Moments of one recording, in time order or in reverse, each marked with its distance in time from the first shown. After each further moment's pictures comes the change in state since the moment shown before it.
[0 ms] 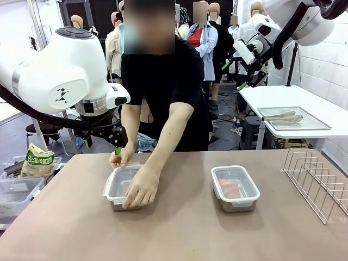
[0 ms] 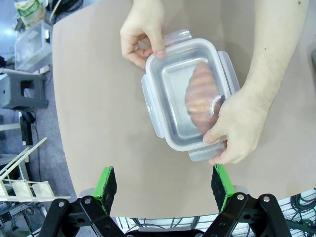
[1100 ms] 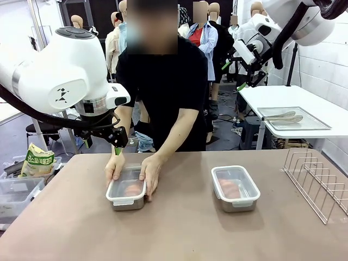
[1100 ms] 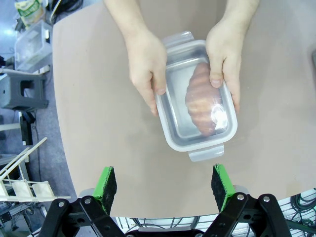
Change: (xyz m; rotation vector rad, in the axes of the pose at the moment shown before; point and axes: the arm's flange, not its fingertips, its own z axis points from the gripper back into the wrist) left arm 0.000 0.000 0.000 0.000 0.000 0.000; right arm 0.000 0.000 0.000 0.000 0.000 0.000
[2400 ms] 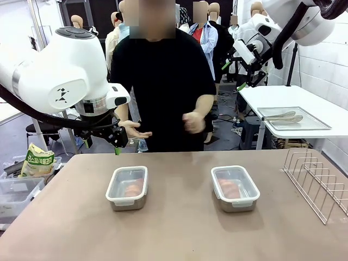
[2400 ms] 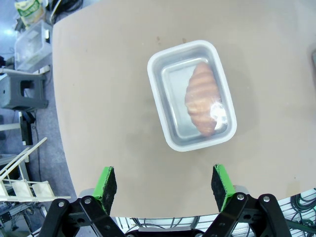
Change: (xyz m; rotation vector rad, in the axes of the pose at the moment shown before) left arm 0.000 0.000 0.000 0.000 0.000 0.000; right arm 0.000 0.000 0.000 0.000 0.000 0.000
